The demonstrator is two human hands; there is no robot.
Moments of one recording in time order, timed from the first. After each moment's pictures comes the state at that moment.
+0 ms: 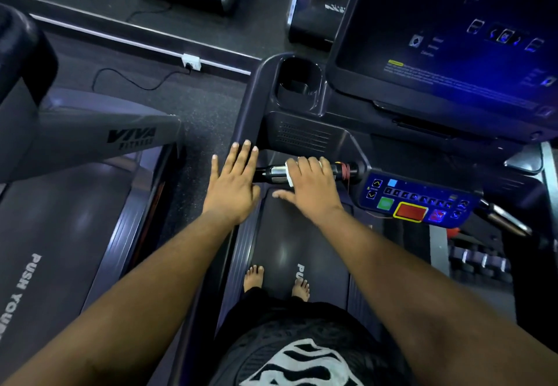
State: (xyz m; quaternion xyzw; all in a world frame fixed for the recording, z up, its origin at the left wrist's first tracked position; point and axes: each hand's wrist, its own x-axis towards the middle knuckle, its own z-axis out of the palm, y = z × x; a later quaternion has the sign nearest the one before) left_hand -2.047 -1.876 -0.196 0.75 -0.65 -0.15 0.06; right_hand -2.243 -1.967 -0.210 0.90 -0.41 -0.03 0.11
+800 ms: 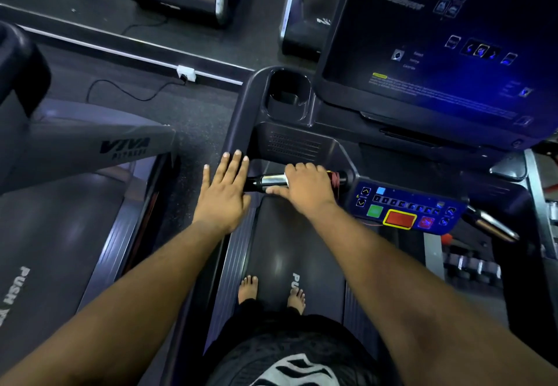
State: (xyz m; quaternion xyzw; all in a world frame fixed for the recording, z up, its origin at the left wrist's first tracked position) left_hand -2.047 -1.876 -0.197 0.74 -0.65 -0.15 0.07; right_hand -2.234 -1.986 -0.186 0.88 -0.46 -0.08 0.05
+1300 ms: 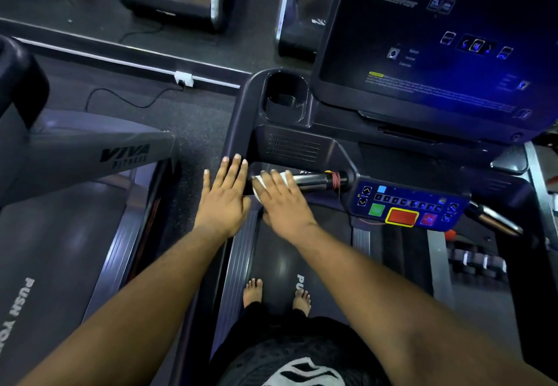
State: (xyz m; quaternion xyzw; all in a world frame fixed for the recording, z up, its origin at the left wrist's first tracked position) left_hand -2.045 -1.877 -0.200 0.74 -0.65 -0.16 0.08; right_hand -2.214 -1.936 -0.213 0.93 -0.35 -0.11 0.08
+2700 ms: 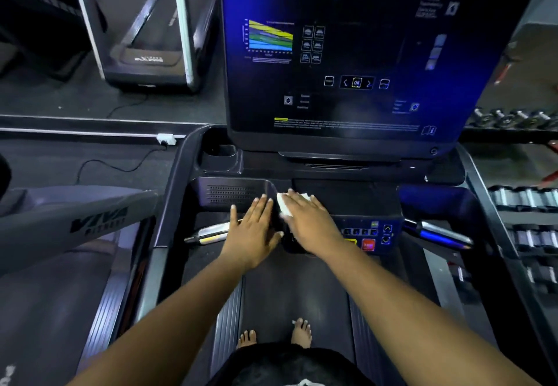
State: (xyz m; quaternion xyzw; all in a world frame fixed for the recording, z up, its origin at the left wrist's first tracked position) left_hand -2.215 -1.961 -0.165 0.67 -0.72 -0.17 0.05; right_hand -2.386 -2.024 -0.139 0.86 -0.48 -0.01 -0.19
